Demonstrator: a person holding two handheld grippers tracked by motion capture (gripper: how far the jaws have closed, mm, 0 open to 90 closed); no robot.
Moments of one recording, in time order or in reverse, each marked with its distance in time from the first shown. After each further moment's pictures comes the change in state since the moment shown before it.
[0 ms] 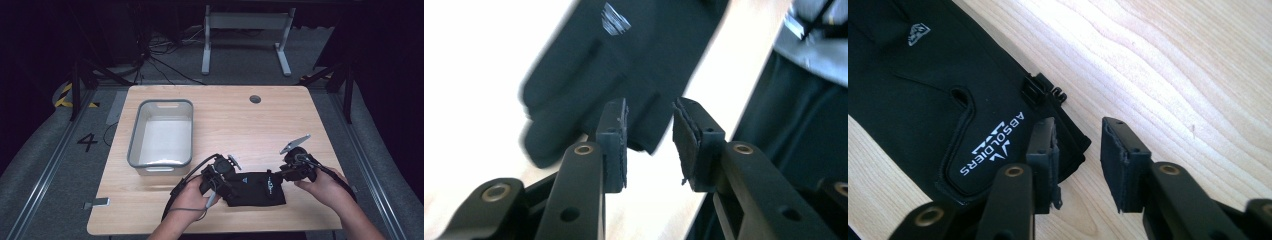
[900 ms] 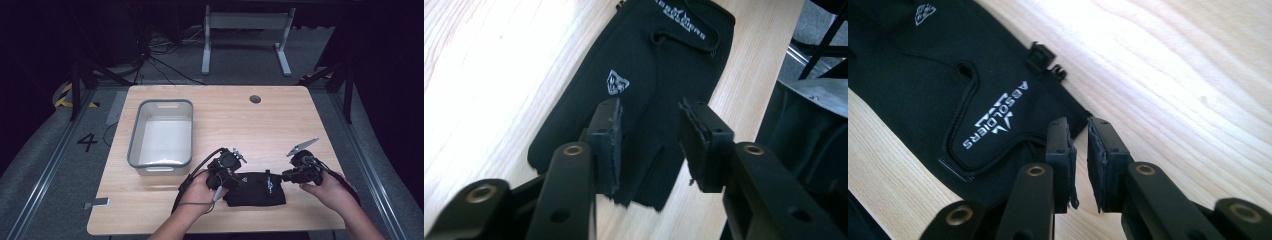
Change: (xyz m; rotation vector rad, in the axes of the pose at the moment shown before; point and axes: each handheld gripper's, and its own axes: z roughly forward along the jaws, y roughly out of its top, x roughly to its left) left arm 0.002 0.020 0.014 -0.067 -0.010 0.055; right arm -0.010 -0.019 -0.001 -0.013 0.063 0.064
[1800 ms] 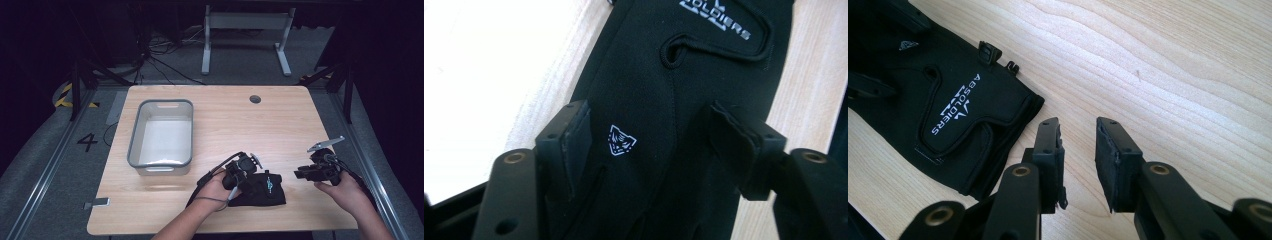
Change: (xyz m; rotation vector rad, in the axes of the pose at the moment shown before) left arm 0.005 0.023 0.065 0.117 0.025 0.105; right arm -0.027 -0.026 -0.025 -0.084 -0.026 0.130
